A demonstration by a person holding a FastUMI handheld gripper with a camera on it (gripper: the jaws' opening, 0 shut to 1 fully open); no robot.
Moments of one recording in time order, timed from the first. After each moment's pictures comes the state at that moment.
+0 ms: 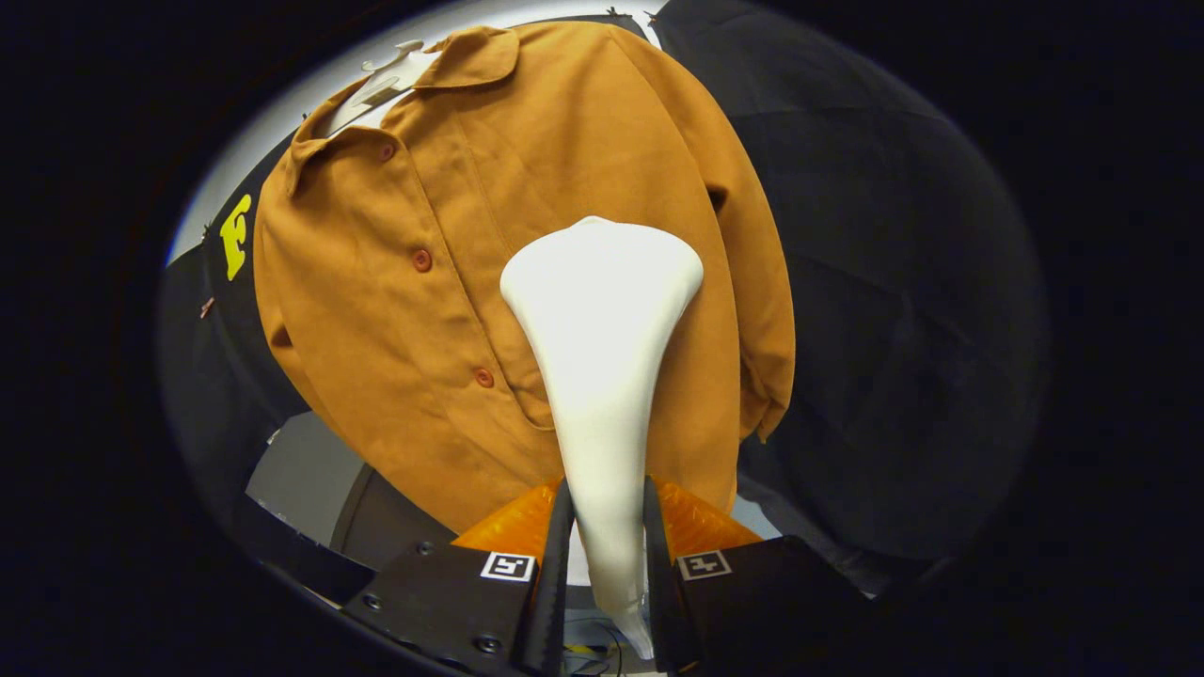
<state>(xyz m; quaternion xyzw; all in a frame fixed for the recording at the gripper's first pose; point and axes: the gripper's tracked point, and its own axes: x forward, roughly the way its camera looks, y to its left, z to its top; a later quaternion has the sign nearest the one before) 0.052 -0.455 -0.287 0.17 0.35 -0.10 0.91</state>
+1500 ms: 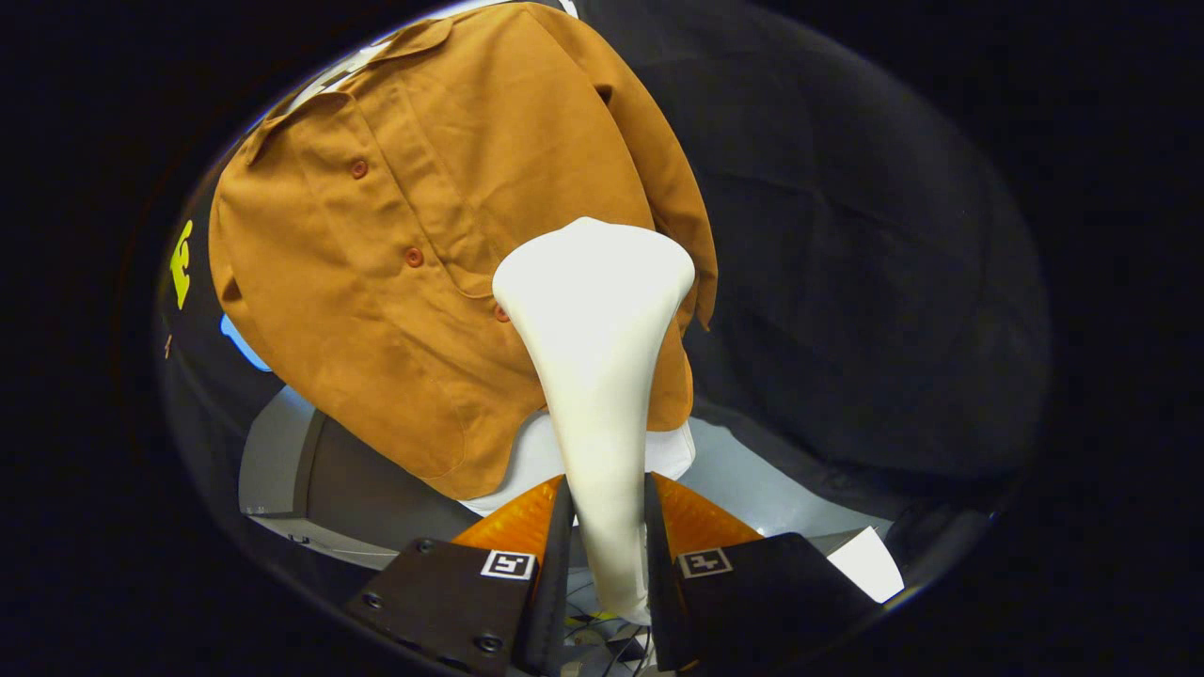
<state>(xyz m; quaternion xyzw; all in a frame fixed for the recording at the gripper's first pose) -0.033 -0.428 -0.316 0.20 0.41 -0.20 0.87</state>
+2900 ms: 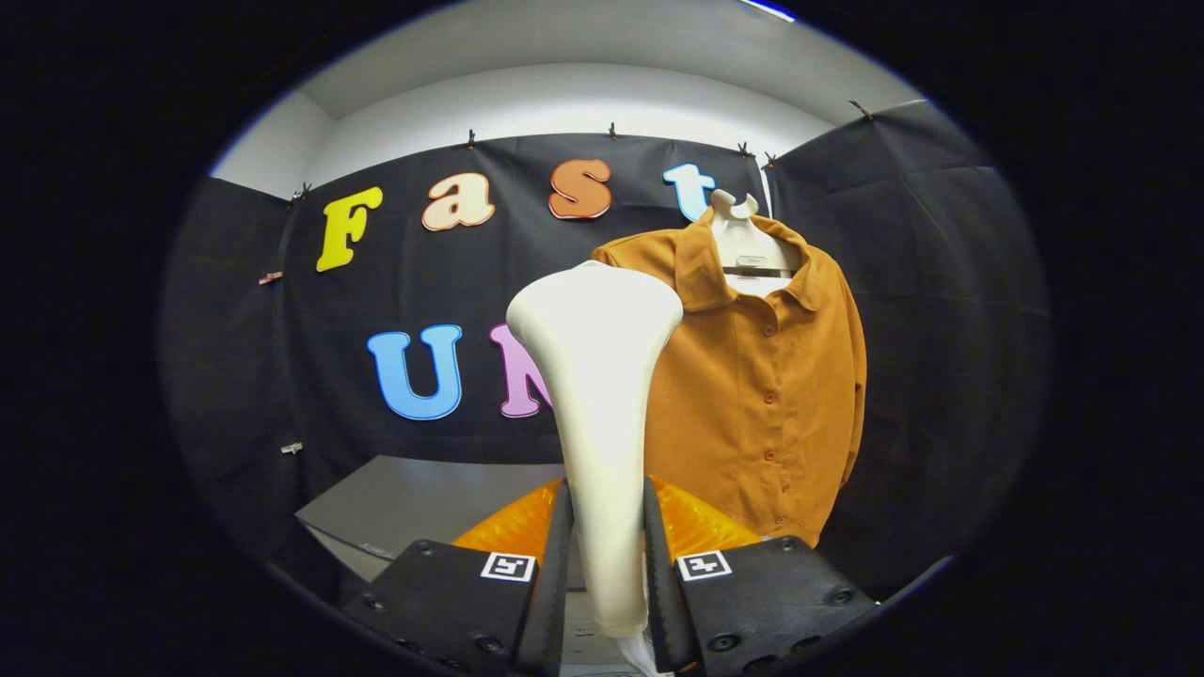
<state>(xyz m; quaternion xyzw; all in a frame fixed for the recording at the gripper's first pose) 0.023 -0.116 -0.066 0.05 0.14 -0.09 0.98</state>
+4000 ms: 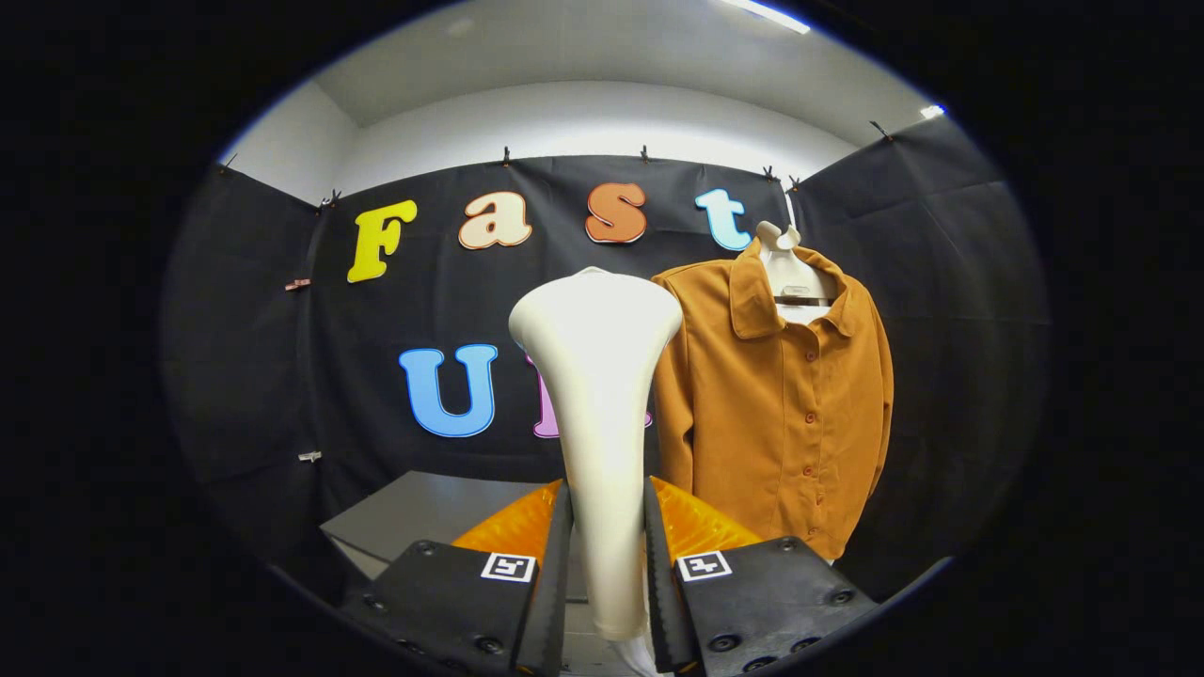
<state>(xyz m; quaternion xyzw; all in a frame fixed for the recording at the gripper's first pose) 0.027 -0.073 -0.051 0.04 0.11 -0.07 0.99</state>
